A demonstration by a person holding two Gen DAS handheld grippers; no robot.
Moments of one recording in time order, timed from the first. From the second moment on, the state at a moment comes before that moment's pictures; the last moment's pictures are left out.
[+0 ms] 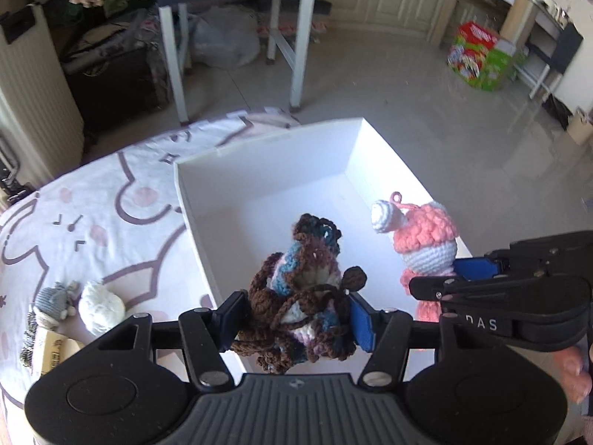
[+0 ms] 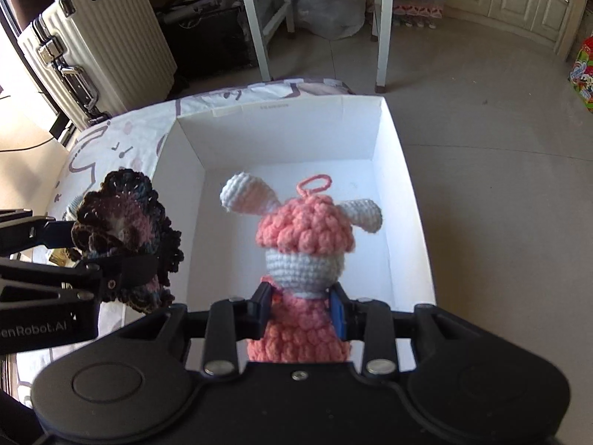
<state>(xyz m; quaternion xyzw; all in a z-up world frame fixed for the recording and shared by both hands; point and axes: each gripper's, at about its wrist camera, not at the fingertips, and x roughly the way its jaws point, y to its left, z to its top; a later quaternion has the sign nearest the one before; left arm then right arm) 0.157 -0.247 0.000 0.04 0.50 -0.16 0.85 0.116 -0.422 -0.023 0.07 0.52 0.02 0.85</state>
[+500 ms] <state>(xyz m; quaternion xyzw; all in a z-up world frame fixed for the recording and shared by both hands) 0.159 -0.274 -0.063 0.10 0.57 -0.18 0.80 0.126 -0.415 -0.083 0.02 0.61 0.04 0.79</state>
